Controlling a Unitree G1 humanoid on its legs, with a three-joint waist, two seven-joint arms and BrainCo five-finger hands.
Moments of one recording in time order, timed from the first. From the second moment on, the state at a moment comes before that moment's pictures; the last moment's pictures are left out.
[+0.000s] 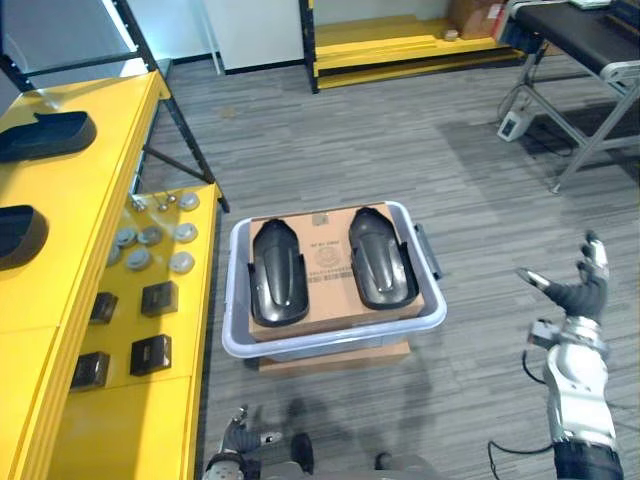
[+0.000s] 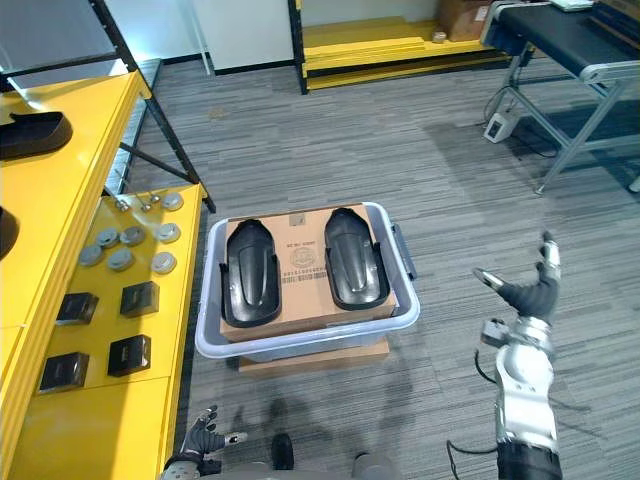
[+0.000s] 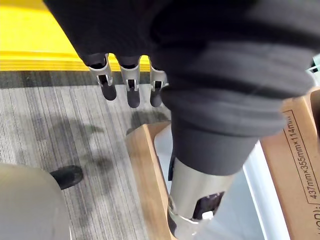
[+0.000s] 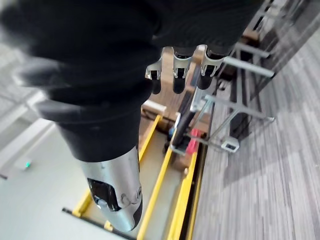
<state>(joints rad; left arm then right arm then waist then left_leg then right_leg) 0.17 0.10 -0.09 0.83 0.05 -0.14 0.15 -0.28 -0.37 -0.18 0.44 -0.14 -0.11 -0.30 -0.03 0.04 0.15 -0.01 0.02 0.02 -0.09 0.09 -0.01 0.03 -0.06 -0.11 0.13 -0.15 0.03</state>
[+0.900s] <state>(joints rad) 0.05 0.08 -0.17 0.81 -0.08 -0.16 0.24 -0.89 -0.46 -0.24 1.19 -0.07 0.00 -0.36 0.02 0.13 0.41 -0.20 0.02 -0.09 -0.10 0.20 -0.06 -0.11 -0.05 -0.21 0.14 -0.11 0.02</state>
